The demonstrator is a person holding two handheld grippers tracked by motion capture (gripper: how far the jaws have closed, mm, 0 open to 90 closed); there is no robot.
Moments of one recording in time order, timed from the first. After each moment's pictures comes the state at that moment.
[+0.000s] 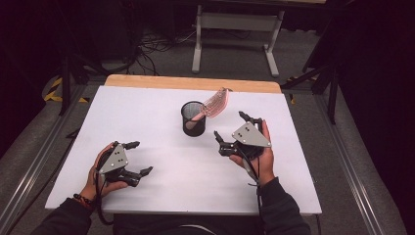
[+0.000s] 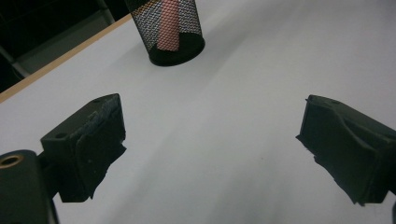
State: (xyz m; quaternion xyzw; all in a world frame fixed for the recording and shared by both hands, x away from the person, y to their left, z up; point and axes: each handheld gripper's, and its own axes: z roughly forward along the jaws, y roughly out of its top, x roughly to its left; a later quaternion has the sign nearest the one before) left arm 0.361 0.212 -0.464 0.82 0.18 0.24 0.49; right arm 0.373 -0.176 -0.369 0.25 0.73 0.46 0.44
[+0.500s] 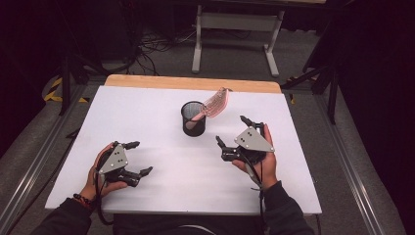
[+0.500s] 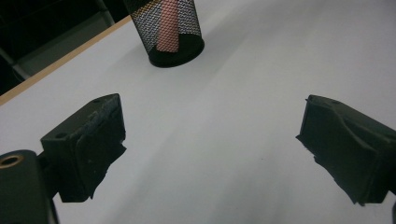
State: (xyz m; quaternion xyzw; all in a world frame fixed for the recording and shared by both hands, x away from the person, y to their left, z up) left arm 0.361 0.212 -0.463 0.82 0.17 0.25 0.49; right arm 0.364 -0.183 -0.374 0.25 0.74 0.46 0.43
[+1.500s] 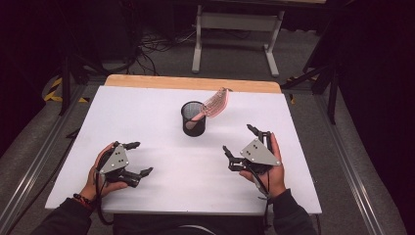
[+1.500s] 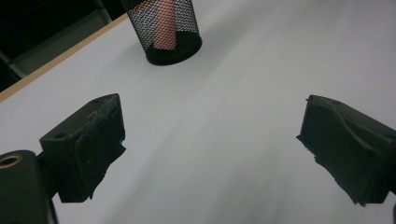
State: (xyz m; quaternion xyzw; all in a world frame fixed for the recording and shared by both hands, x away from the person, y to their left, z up) left arm 0.361 0.211 -0.464 0.82 0.17 0.24 0.49; right arm 0.344 -0.201 -0.390 0.22 0.74 0.44 0.45
